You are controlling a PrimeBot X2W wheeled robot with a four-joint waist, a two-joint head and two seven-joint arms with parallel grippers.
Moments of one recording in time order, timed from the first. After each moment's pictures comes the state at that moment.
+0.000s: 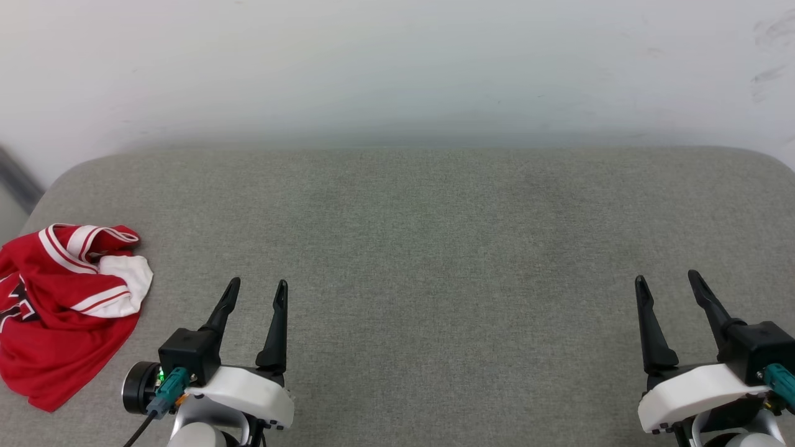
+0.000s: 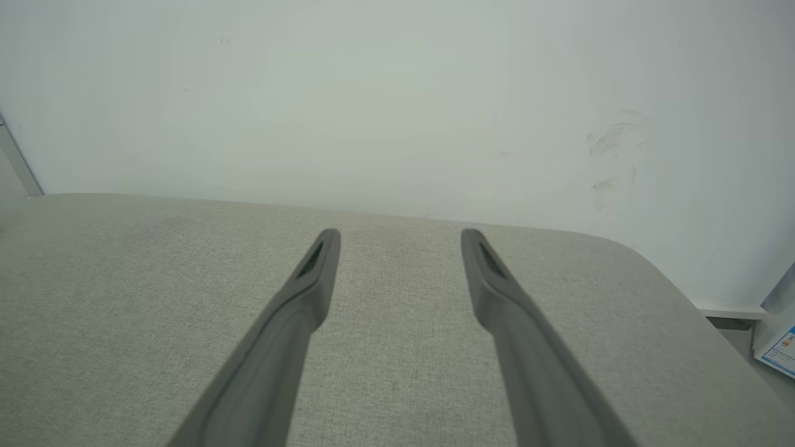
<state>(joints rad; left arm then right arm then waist) -0.12 0.09 -0.06 0.27 -0.18 -0.13 -0.26 -0.01 -0.05 -0.08 0.01 0.02 0.13 -0.08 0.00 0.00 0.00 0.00</state>
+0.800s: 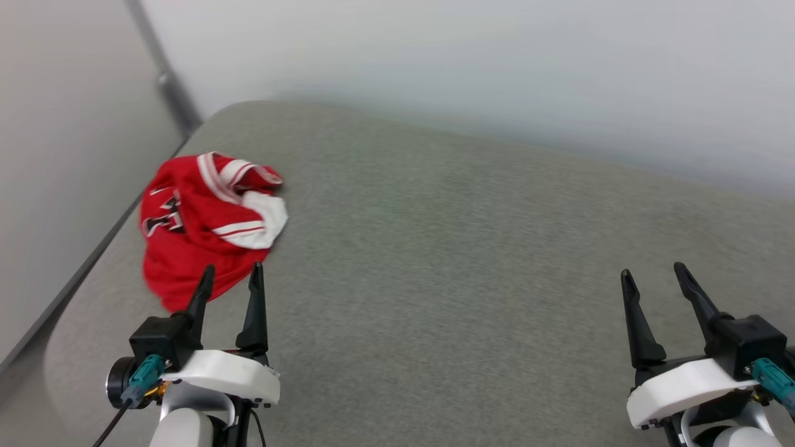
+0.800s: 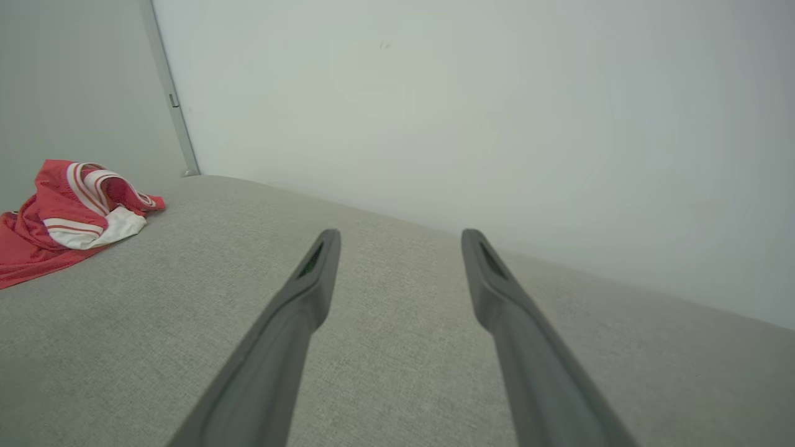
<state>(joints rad) -0.17 0.06 0.02 0.29 -0.20 -0.13 -0.26 -0.01 -0.05 -0.05 -0.01 0.01 0.13 -0.07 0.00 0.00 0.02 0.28</state>
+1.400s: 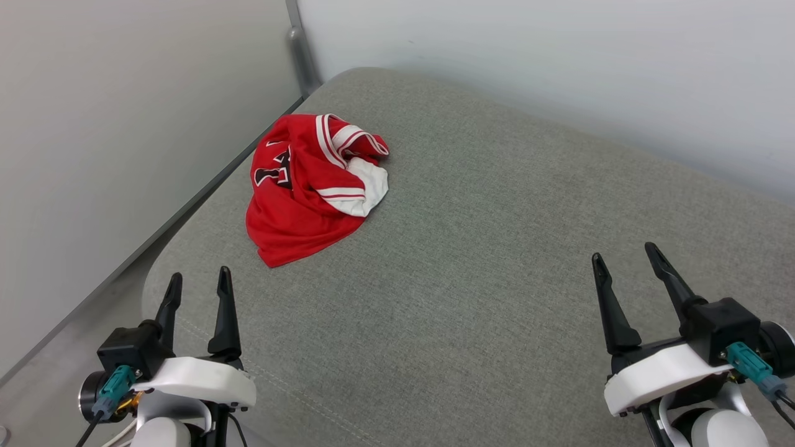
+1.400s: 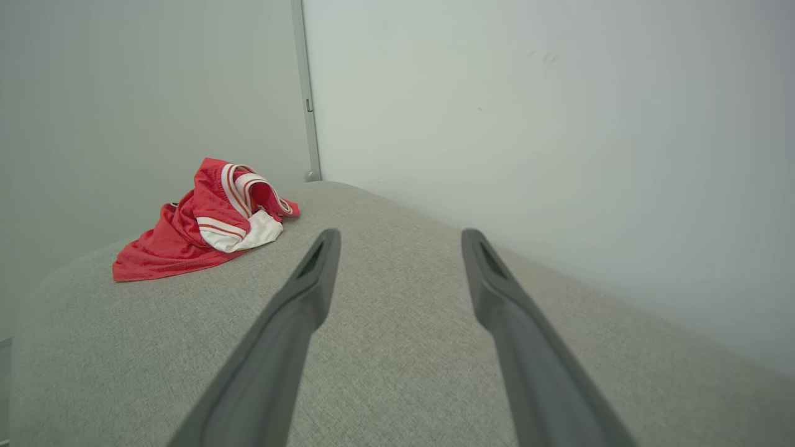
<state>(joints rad) -0.15 0.05 0.11 0.28 -0.19 -0.13 -0.26 -0.06 -0.05 0.02 -0.02 0.01 0.13 -0.07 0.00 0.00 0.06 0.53</state>
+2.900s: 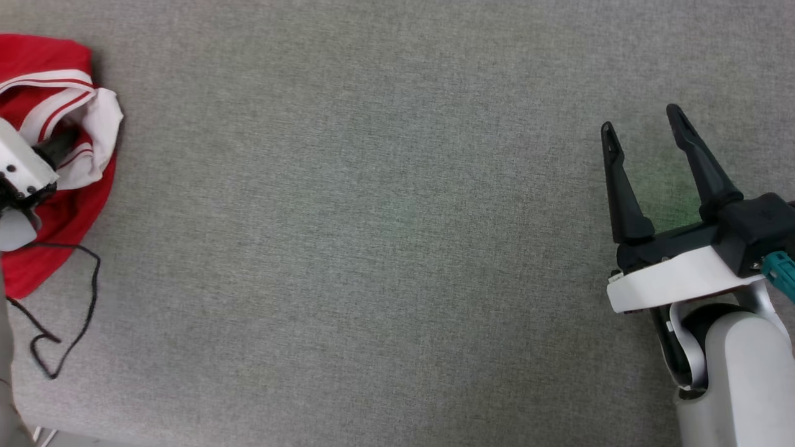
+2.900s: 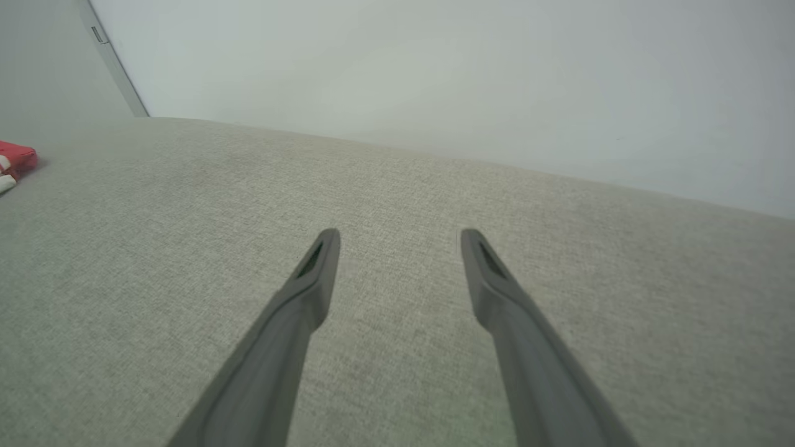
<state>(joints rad) -0.96 0.46 0.15 0.98 -0.58 -0.13 0.58 -0.32 -0.06 0.07 -0.11 -0.02 0.13 -0.03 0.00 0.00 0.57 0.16</state>
